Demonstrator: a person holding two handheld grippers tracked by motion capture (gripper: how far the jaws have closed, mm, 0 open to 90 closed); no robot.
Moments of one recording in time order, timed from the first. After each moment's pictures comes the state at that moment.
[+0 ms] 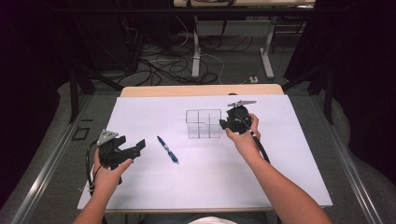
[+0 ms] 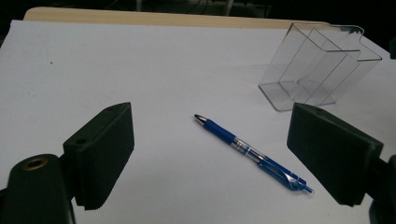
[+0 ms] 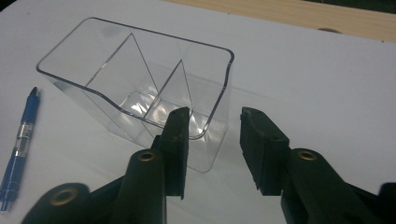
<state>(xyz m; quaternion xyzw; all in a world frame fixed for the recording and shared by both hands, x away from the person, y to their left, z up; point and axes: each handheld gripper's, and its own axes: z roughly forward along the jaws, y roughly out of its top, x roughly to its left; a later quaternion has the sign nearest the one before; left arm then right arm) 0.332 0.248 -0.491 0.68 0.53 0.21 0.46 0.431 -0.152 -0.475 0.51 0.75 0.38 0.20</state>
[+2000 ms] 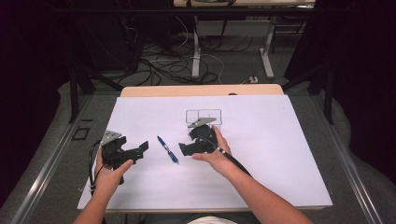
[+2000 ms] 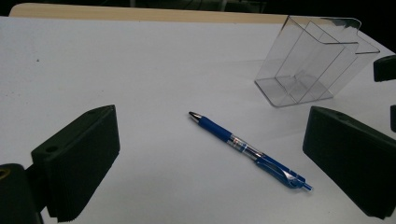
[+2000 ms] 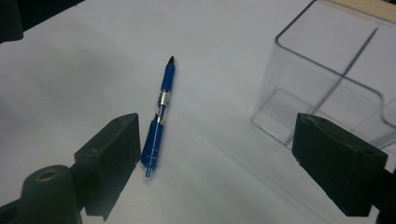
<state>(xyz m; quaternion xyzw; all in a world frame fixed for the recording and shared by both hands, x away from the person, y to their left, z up) 0.336 0.244 -0.498 0.69 0.52 0.20 0.46 0.379 -0.046 -0.489 0.38 0.82 0.40 0.15</state>
